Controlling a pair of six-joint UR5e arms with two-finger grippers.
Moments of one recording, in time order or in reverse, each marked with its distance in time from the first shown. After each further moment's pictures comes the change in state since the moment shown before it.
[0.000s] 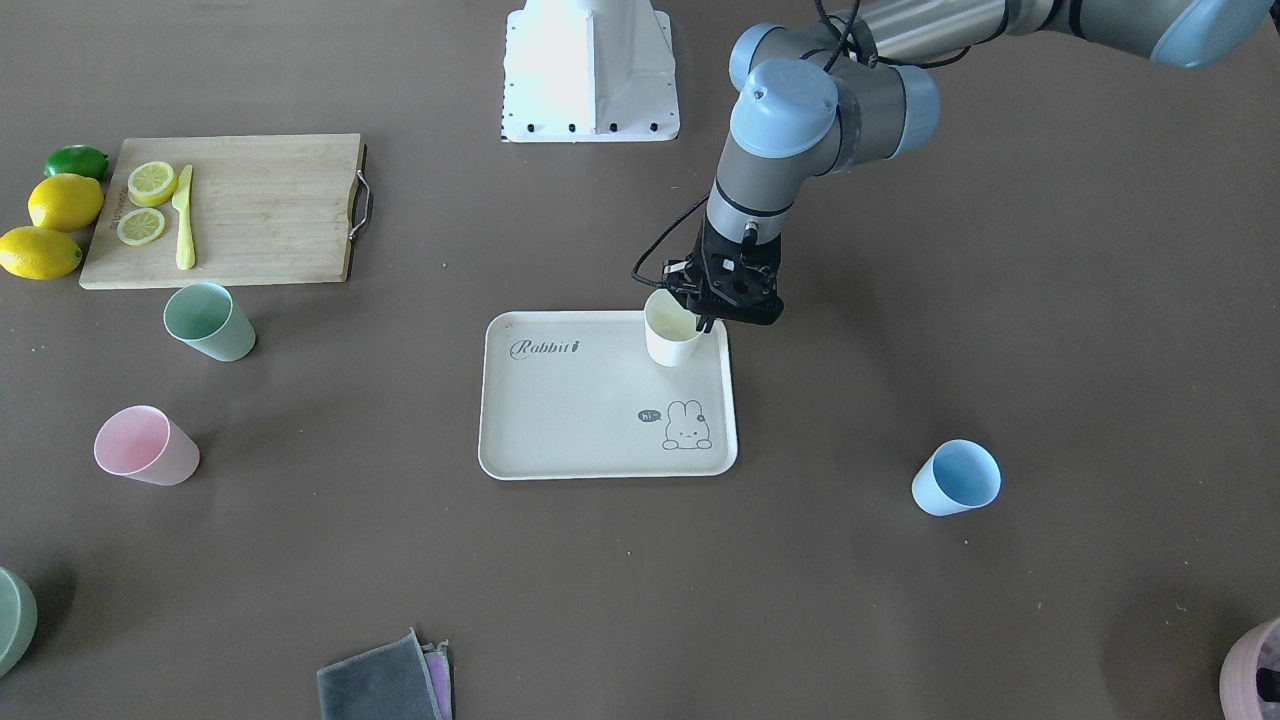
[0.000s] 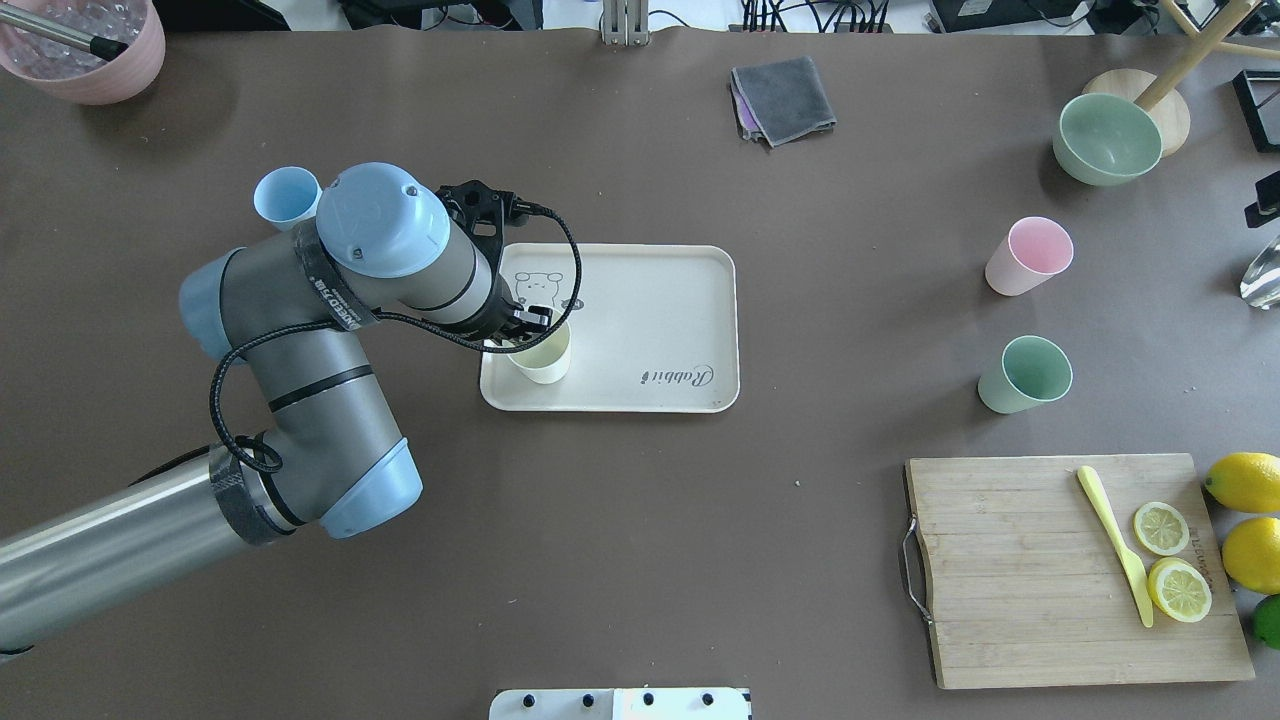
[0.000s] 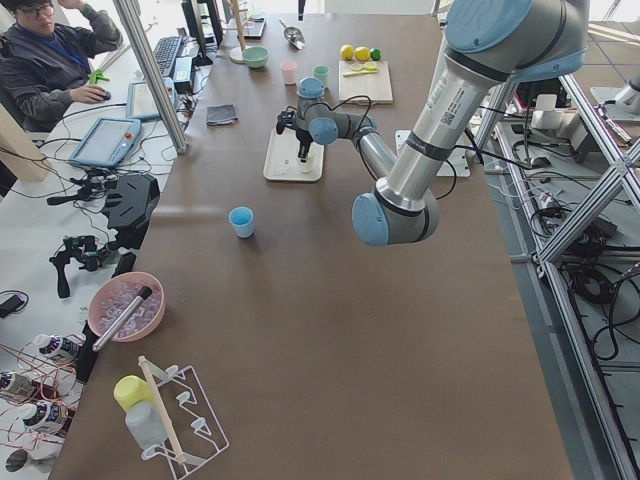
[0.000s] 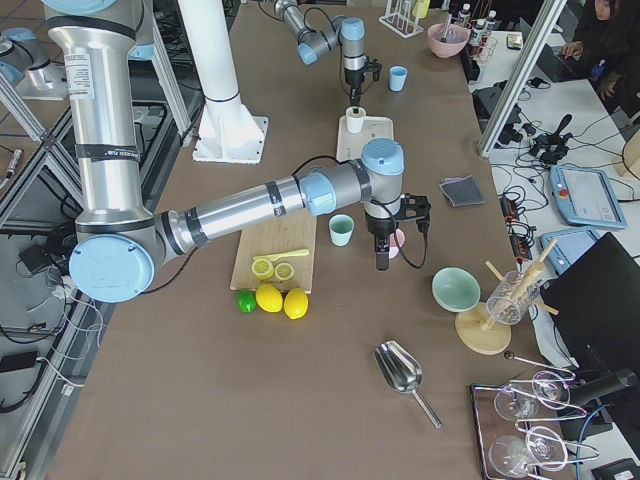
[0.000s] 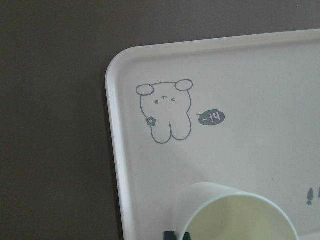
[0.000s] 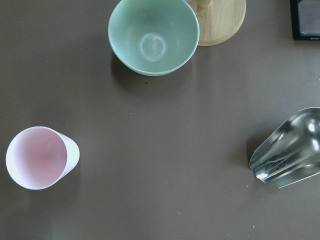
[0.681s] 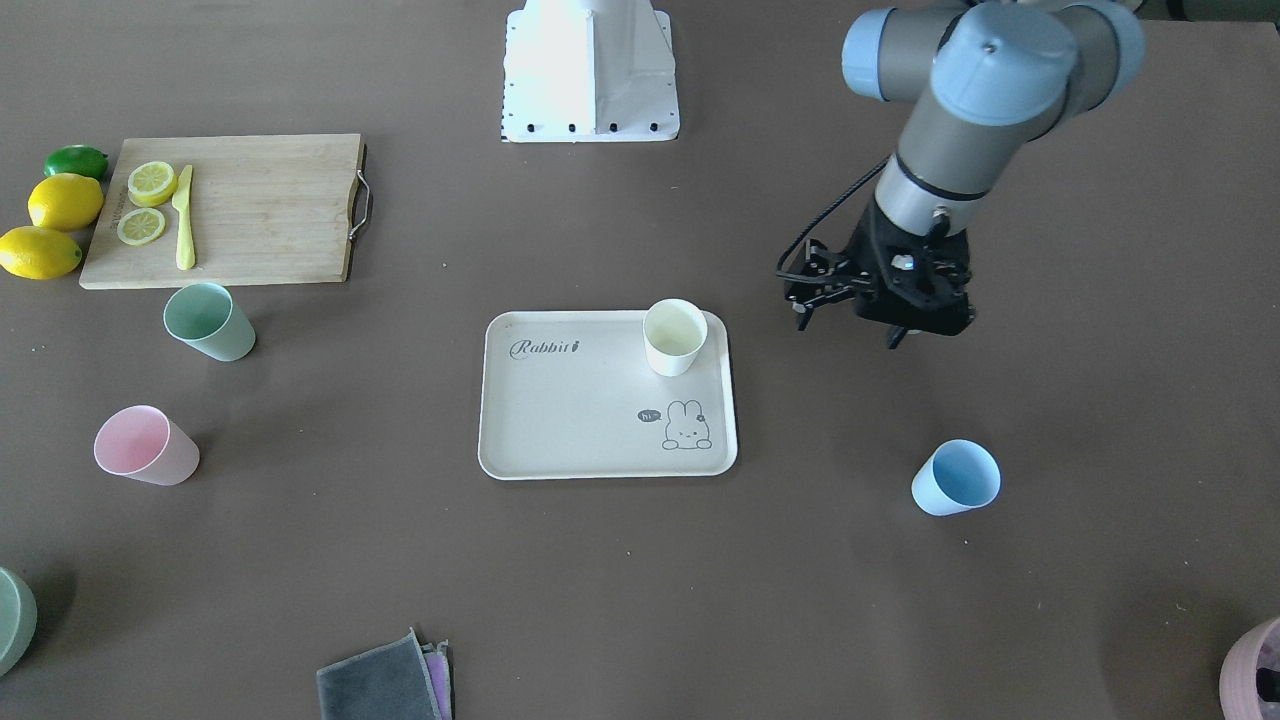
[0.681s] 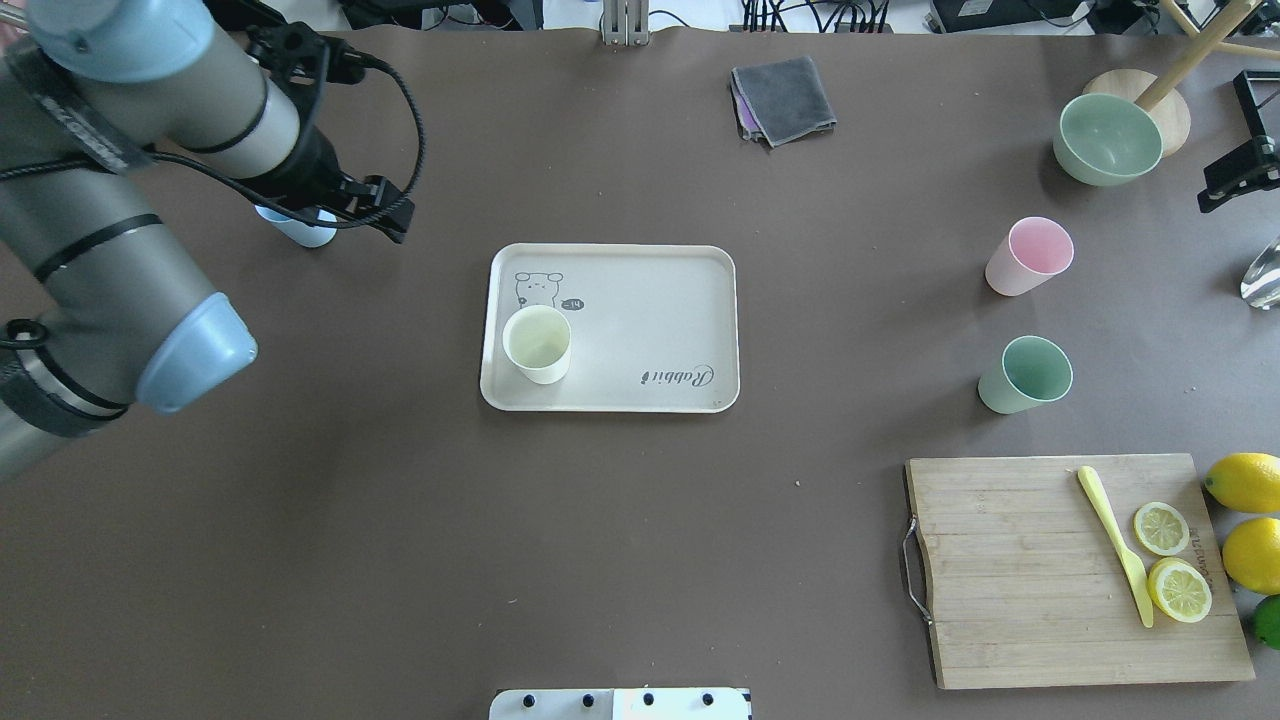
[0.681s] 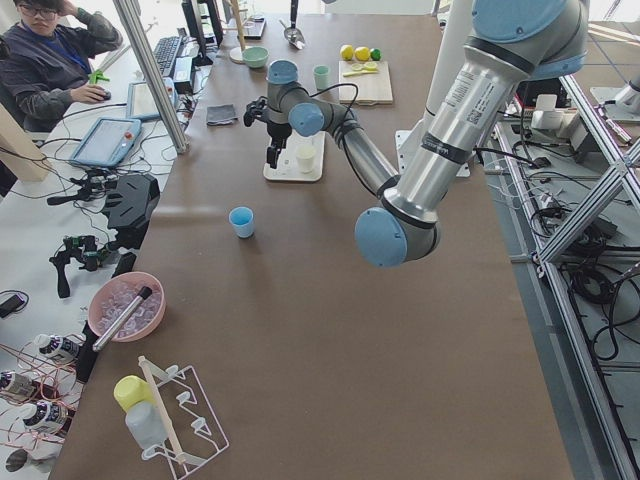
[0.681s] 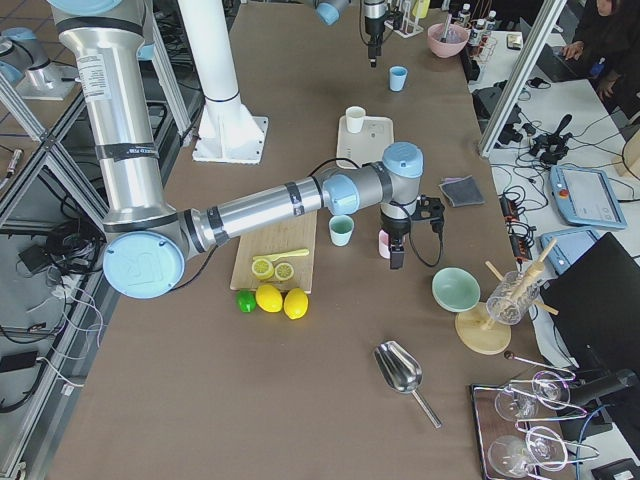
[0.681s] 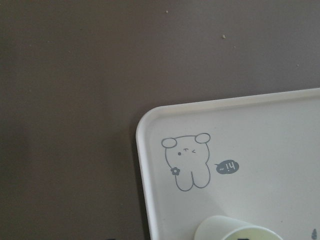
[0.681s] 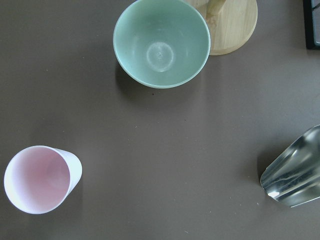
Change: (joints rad) left arm -0.321 0.153 -0.247 0.249 -0.184 0.371; right arm -0.059 0.108 -0.127 0.018 -0.008 0.030
